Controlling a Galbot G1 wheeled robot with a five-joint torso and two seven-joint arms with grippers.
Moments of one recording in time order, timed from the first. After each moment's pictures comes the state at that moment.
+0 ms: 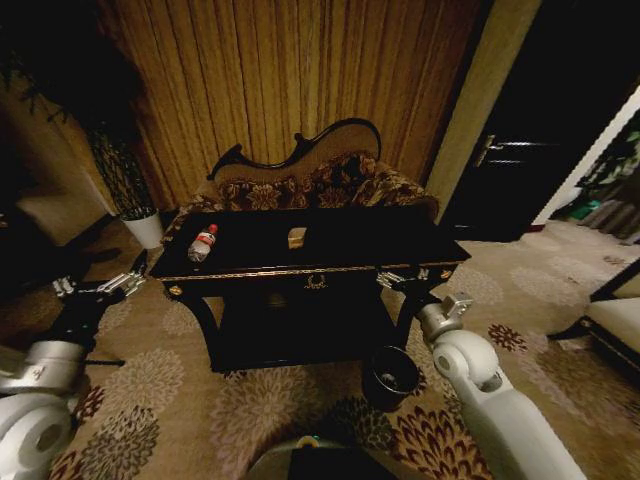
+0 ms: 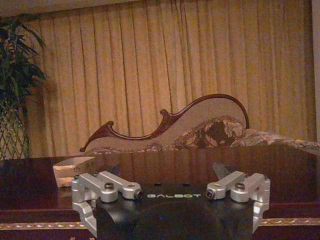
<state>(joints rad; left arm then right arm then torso) 1.70 -1.14 -1.22 -2.47 -0.81 0.26 -0.02 -1.31 1.07 0.53 2.16 0.60 -0.28 0.13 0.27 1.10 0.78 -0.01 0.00</state>
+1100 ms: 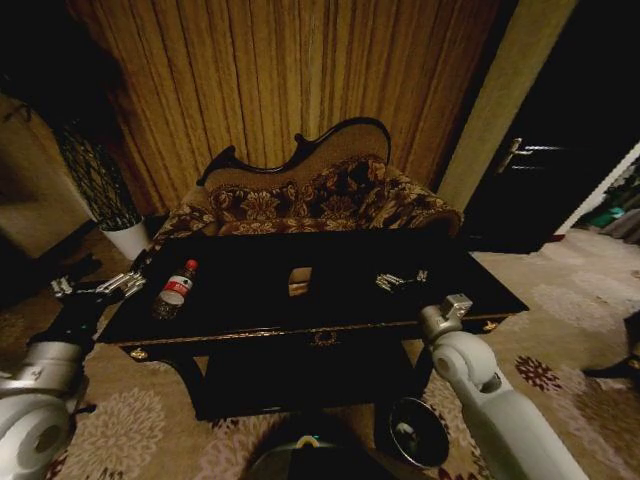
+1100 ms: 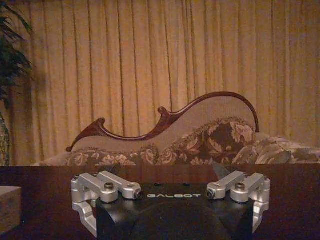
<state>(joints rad) 1.70 -1.14 -1.23 -2.47 -0.81 0.26 -0.01 -1.33 1.03 0.52 2.16 0.60 -0.25 0.13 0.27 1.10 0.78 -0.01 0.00</state>
